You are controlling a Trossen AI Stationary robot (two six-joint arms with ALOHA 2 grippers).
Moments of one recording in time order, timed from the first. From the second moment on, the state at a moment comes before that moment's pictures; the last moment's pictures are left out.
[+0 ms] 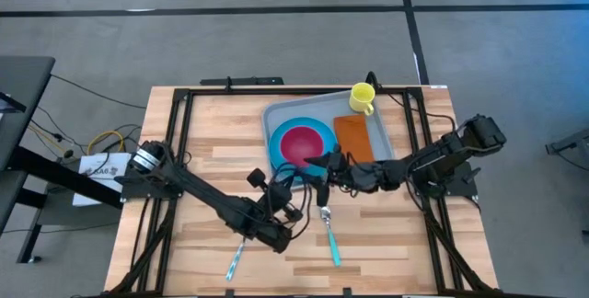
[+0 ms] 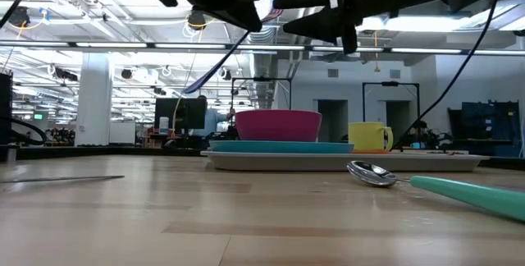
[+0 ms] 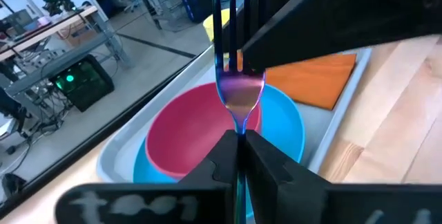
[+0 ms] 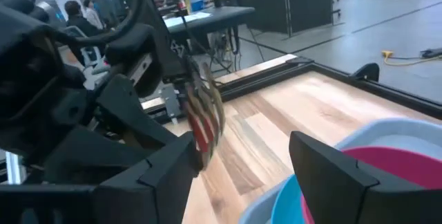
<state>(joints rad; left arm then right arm) -0.48 1.90 1.40 -0.62 -1.23 -0.80 0.28 1.54 0.70 0.71 0.53 0.26</state>
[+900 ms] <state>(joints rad) -0.38 1.90 1.40 -0.44 -1.22 -0.57 0.17 1.54 0.71 0.74 0.55 0.24</state>
